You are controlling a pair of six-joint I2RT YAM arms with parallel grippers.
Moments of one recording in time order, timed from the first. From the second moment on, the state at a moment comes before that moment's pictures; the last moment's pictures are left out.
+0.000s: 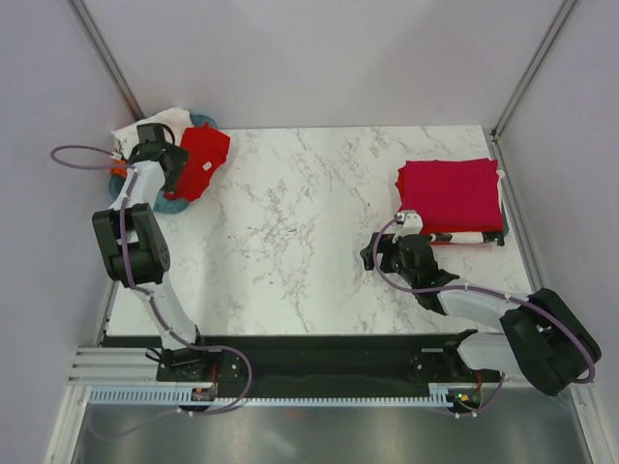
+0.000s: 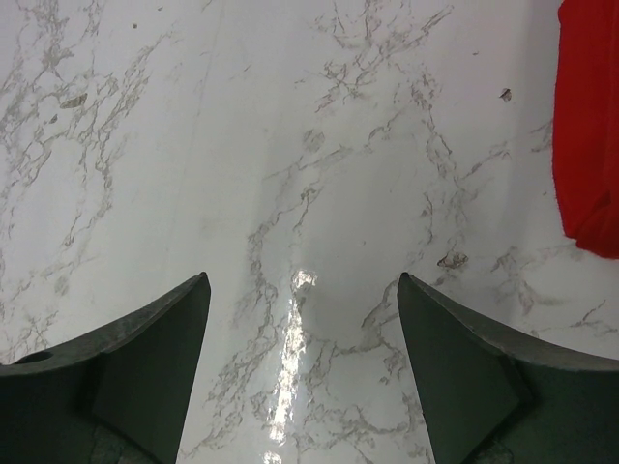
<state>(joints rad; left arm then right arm) 0.21 1.92 1.56 -0.43 -0.18 -0.97 0.55 1.25 0.34 0.42 0.13 0.45</state>
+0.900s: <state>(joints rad) 0.26 2.07 1.69 -0.54 0.00 -0.98 0.55 1.29 0.37 0.40 0.14 0.46</state>
